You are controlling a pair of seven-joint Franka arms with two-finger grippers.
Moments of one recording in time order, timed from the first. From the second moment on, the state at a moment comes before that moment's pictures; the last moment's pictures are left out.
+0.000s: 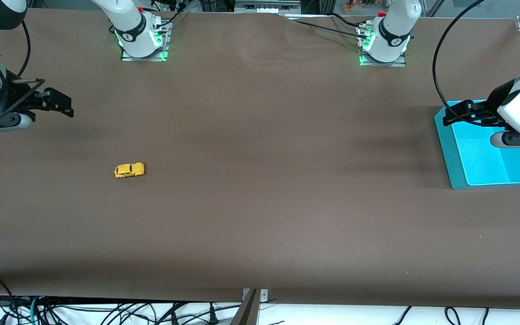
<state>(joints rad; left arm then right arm) 0.02 0.18 -0.07 -1.39 -0.05 1.41 -0.07 0.09 0.05 -0.04 -1.62 0.01 1.59 -0.08</state>
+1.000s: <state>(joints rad) 0.02 0.18 -0.07 -1.39 -0.05 1.41 -0.07 0.09 0.05 -0.04 -1.63 0.01 1.59 -0.09</state>
